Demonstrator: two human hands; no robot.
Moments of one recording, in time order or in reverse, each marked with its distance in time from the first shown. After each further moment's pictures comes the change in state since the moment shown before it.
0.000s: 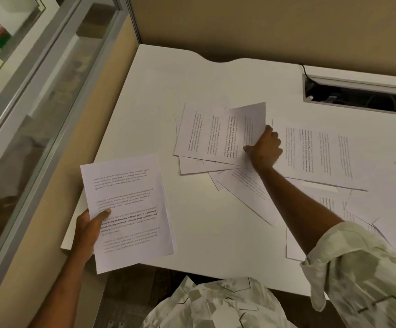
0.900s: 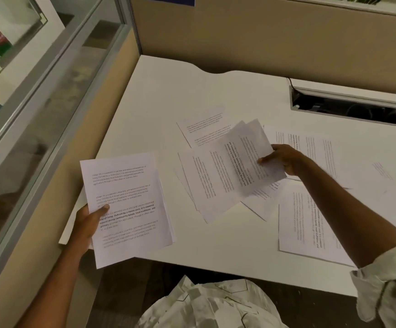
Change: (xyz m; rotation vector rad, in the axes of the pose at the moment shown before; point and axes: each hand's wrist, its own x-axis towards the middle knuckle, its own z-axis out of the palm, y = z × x) left_hand -0.007 0.013 -0.003 -0.030 -0.066 -0.030; right_hand -0.001 0.054 -0.099 0.462 -0.687 0.153
